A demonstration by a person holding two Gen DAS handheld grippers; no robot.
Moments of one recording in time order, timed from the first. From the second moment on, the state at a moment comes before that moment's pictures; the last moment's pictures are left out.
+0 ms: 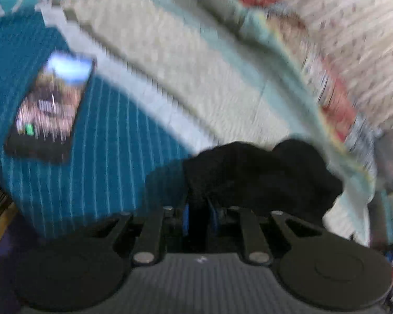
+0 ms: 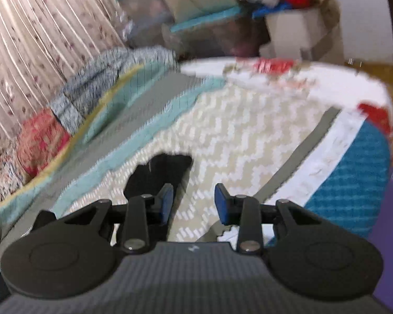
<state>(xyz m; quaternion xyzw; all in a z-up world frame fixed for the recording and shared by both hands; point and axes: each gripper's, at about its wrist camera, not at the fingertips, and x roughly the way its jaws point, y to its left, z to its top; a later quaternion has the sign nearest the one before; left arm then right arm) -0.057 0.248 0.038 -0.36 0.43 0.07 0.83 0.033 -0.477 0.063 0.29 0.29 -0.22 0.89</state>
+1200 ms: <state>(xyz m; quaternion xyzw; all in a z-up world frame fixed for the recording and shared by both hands) -0.055 0.260 0.003 -0.41 0.46 0.07 0.78 -0.085 -0.566 0.030 0.46 0.26 -0.33 0.78</state>
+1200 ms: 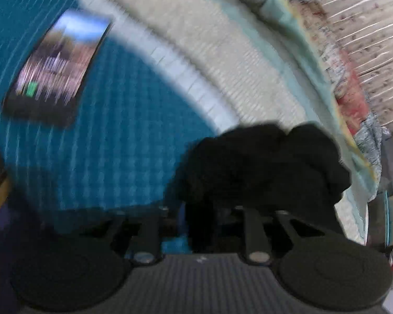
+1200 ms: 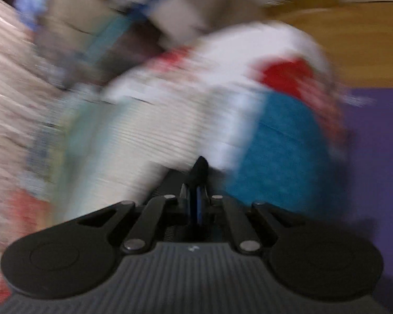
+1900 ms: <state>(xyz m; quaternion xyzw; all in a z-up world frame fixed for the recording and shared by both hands) 0.100 0.223 0.056 -0.26 0.39 -0.01 0.88 0.111 -0.386 0.100 0.42 0.32 -0.04 0.85</state>
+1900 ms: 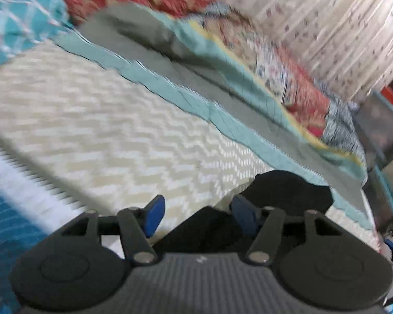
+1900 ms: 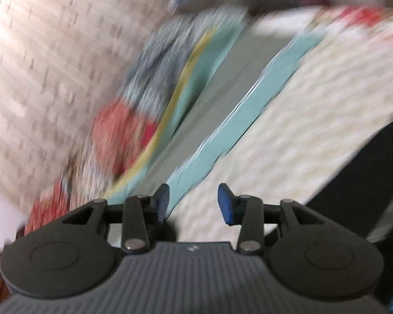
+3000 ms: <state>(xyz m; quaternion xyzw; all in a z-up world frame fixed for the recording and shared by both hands) -0.004 0.094 0.065 -0.05 0.37 -0.22 0.90 0.053 -0.355 0.113 0.05 0.28 -0.14 0.95</state>
